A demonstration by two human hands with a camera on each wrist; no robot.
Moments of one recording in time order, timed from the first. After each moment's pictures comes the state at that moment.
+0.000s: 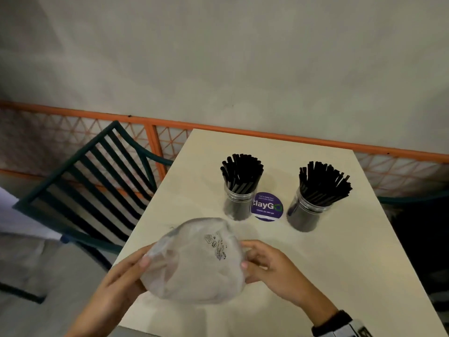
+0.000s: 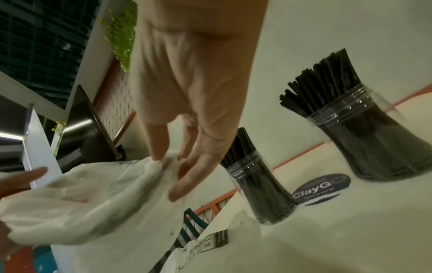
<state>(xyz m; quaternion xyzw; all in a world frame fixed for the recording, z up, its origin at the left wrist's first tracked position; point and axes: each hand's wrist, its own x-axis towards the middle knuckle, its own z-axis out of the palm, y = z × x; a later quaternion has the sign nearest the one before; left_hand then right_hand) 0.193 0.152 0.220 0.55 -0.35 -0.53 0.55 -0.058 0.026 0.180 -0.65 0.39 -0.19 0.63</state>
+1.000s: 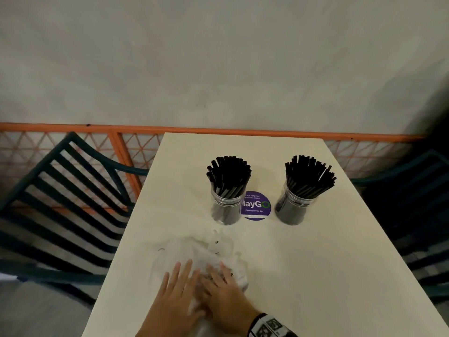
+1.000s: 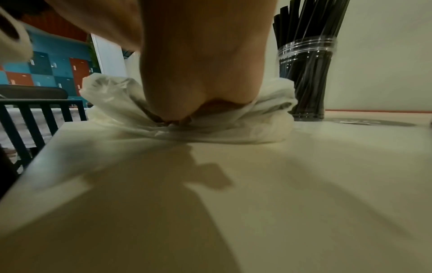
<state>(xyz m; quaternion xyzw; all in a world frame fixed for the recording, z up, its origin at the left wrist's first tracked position) 0.198 0.099 0.085 0.64 -0.75 -0.16 -0.01 0.031 0.049 0.069 -0.92 0.36 0.13 0.10</state>
